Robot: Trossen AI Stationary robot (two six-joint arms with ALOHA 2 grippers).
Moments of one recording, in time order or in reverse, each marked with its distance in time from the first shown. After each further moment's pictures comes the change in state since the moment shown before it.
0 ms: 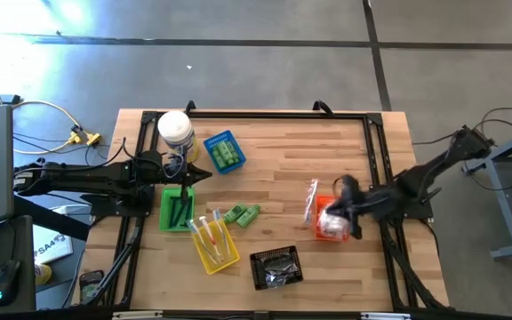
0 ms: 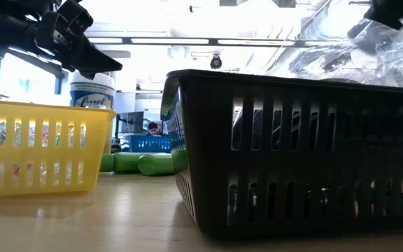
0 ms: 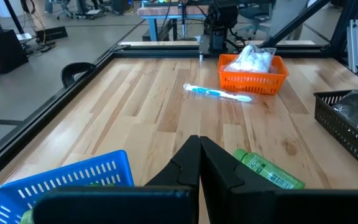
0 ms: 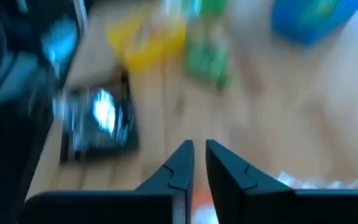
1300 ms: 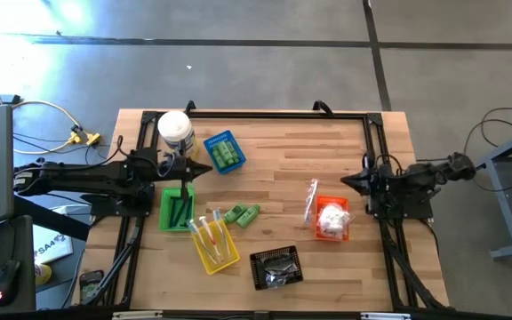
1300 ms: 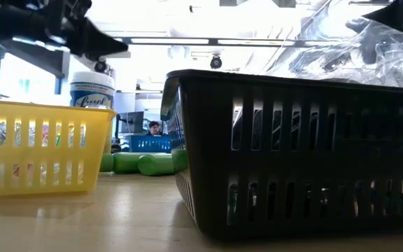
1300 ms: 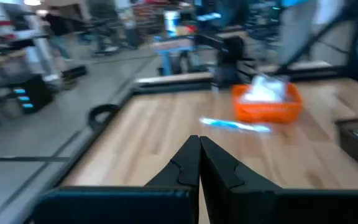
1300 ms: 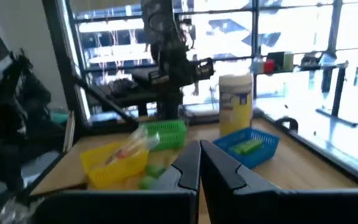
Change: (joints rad) left arm 0.000 0.001 0.042 0.078 -0.039 0.105; right arm -0.175 -0.769 -0.414 0.346 0.064 -0.449
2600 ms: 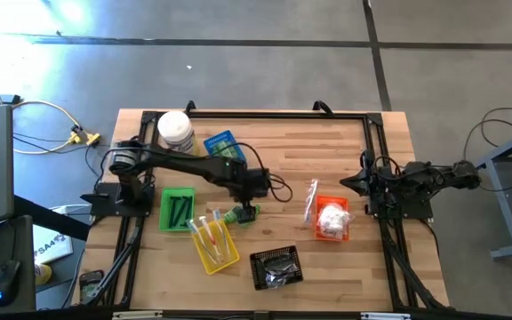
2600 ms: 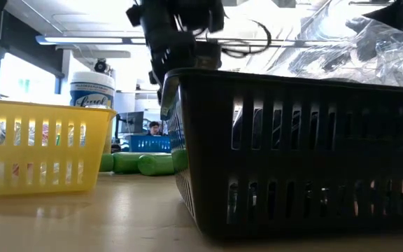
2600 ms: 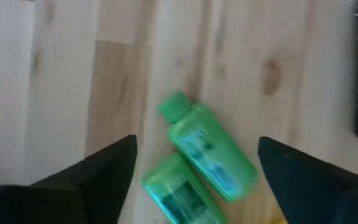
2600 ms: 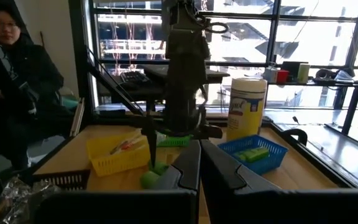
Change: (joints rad) left arm -0.145 1.255 1.105 -0.971 0.149 -0.339; right arm -0.128 0.000 -0.008 0.009 -0.199 -0.094
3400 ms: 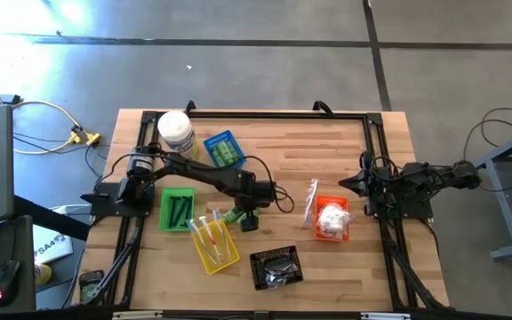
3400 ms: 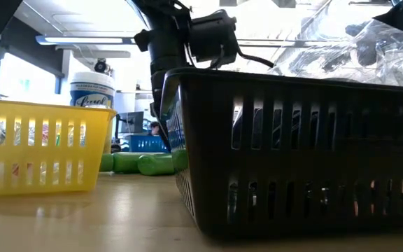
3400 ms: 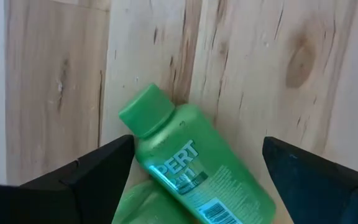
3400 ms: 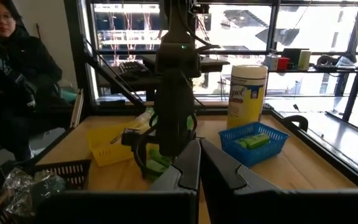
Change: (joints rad) left arm -0.033 0.168 0.002 0.055 0.042 -0.031; right arm 0.000 0.001 0.000 -0.050 0.007 0.034
